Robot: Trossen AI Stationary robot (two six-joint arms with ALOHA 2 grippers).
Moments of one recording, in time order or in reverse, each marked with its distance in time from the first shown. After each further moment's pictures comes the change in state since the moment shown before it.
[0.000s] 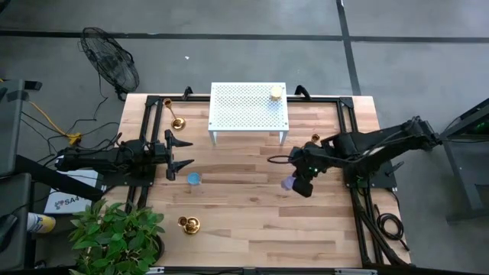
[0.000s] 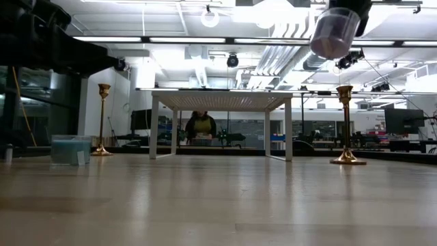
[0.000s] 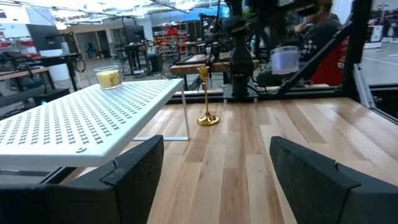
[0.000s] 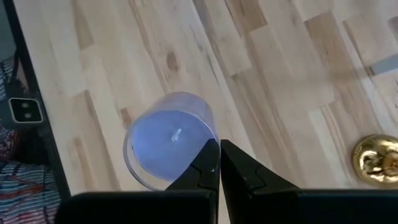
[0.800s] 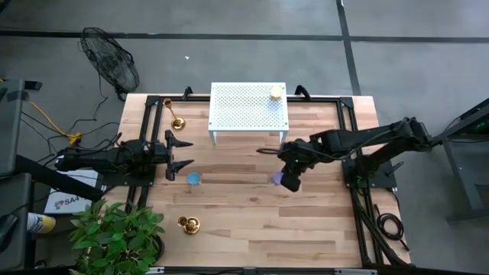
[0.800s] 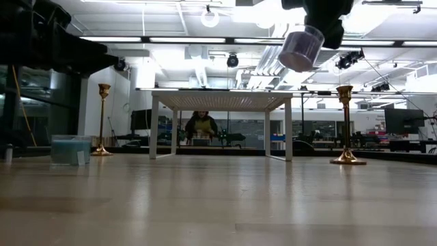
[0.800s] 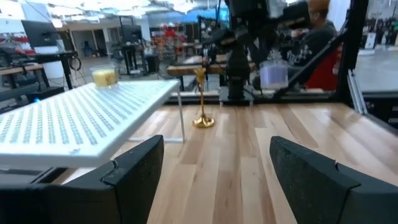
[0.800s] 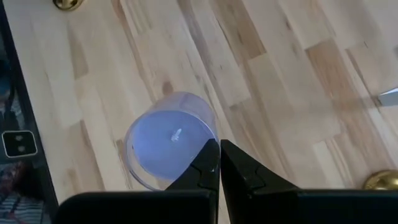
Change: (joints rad) left arm 0.000 0.000 0.001 0.020 -0.005 -0.030; right arm -0.089 0.080 0.000 0.124 -0.027 -0.054
